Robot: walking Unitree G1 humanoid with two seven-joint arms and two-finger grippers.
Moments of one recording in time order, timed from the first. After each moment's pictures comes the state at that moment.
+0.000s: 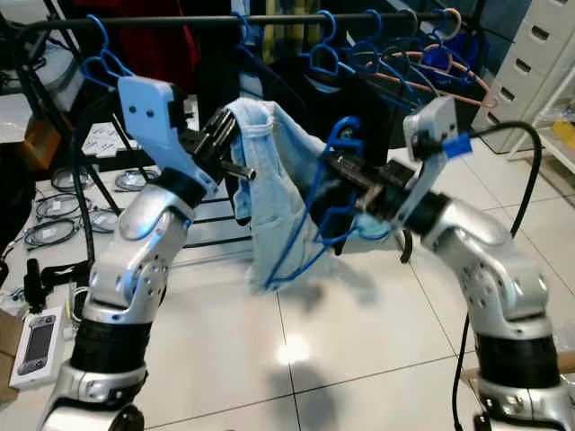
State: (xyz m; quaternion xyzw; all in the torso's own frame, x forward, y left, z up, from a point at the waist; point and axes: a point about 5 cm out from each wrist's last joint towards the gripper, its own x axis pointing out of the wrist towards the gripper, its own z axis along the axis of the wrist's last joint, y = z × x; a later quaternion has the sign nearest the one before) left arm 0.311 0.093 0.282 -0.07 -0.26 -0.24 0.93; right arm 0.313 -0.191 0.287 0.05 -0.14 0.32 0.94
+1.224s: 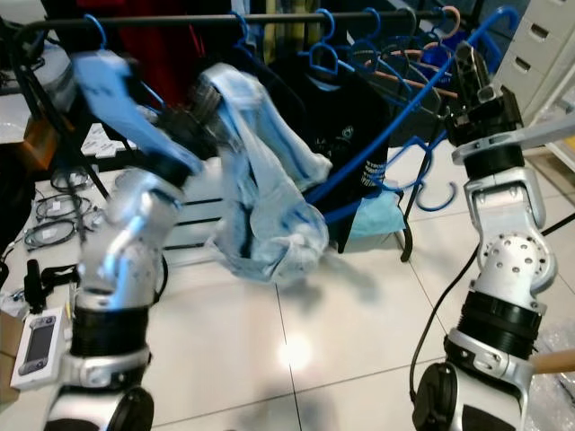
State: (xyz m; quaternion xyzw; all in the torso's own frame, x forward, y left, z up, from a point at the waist) left arm 0.323 0.142 0.324 -0.20 -0.33 -0.12 0.92; right arm 0.313 -0.240 0.324 0.37 -0.32 0.20 0.85
